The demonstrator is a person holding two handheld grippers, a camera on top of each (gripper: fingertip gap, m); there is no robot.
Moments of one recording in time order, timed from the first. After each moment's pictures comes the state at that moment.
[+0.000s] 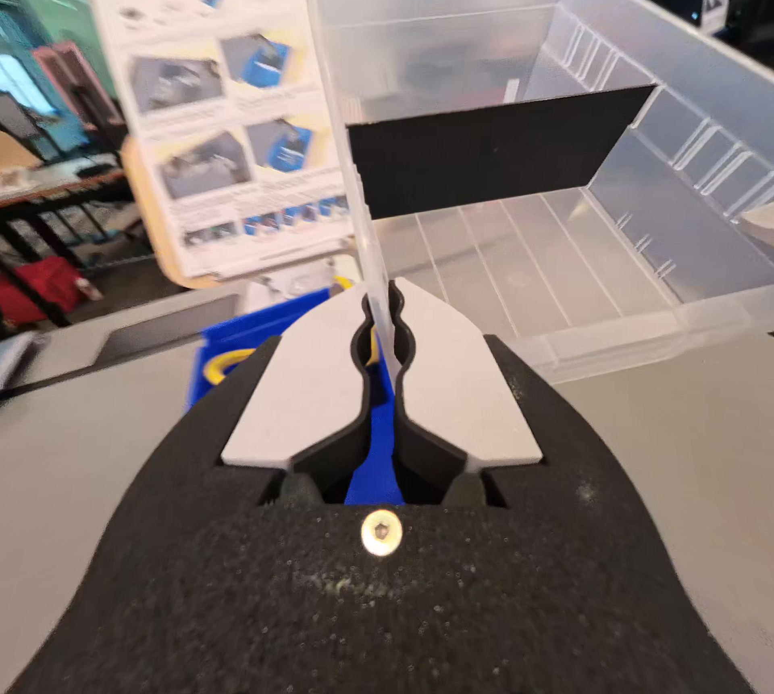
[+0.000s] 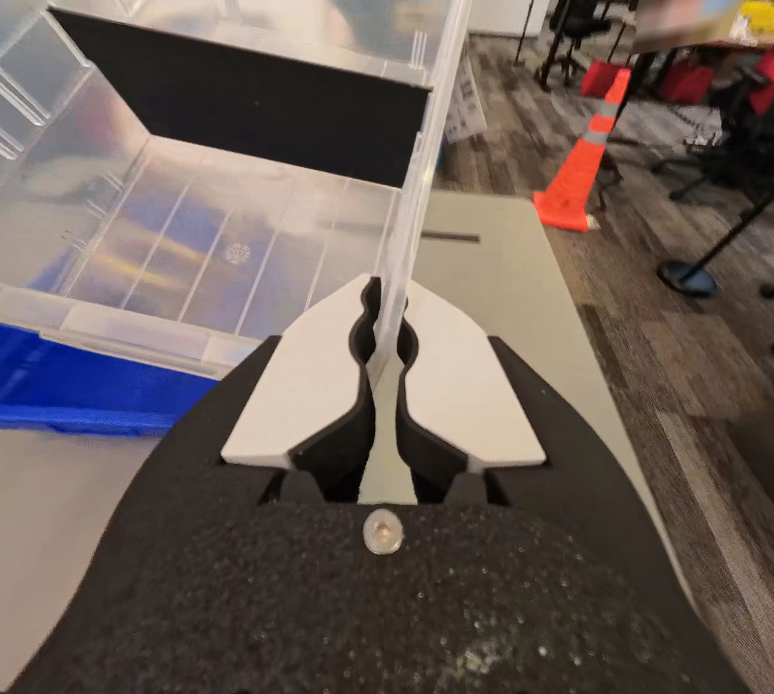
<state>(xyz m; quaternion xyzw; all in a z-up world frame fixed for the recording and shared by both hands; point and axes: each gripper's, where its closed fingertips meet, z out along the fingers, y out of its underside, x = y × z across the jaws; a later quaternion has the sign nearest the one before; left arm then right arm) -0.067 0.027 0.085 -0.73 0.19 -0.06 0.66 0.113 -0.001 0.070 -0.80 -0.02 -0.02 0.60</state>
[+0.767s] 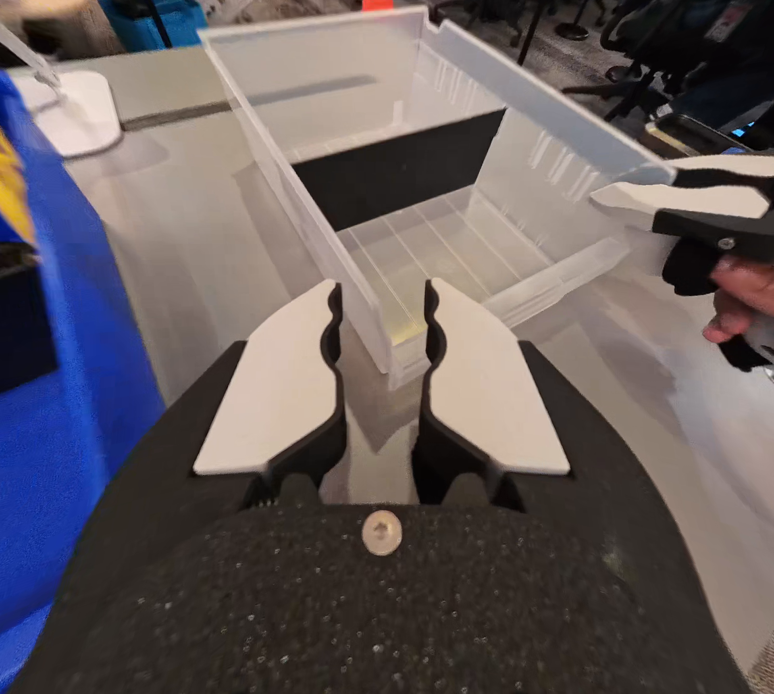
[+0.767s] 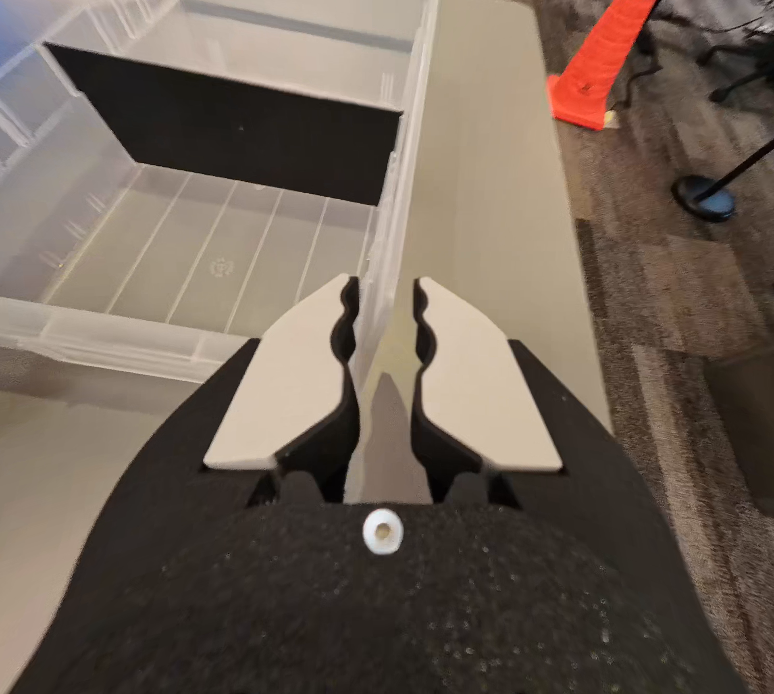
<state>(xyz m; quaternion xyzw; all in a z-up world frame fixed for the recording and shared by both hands) 0.061 0.047 -0.099 -0.81 0.24 -0.19 0.50 0.258 0.049 -0.131 -0.86 -0.05 -0.03 0.50</state>
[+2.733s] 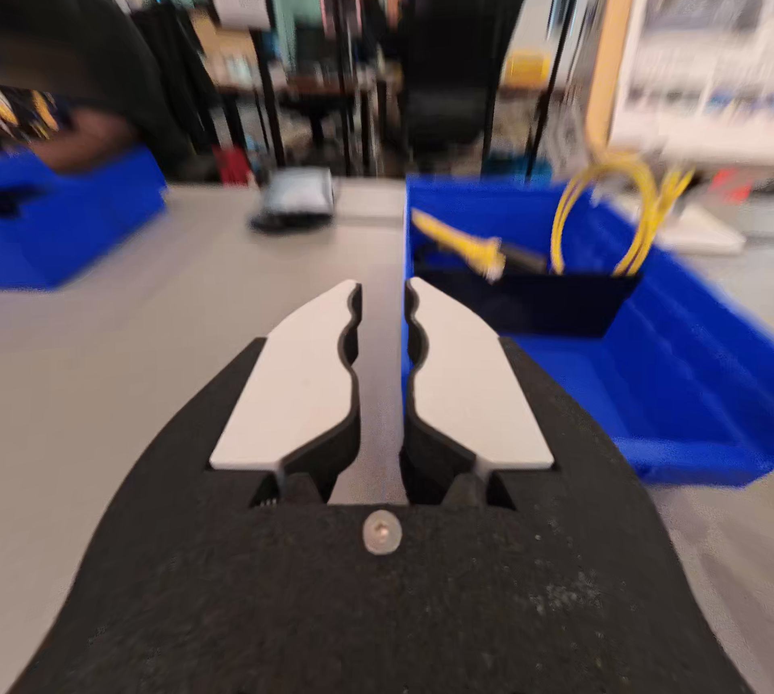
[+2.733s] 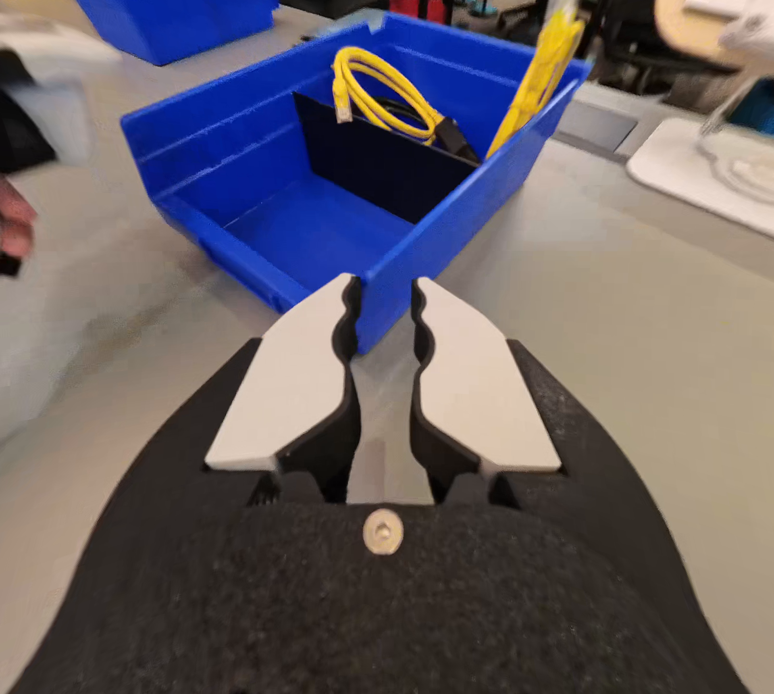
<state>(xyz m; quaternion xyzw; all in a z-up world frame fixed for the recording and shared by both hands) -0.538 0.090 -0.045 -0.75 -0.01 0.00 0.67 -0.315 0.074 -0.098 -0.79 -0.26 0.17 0.53</state>
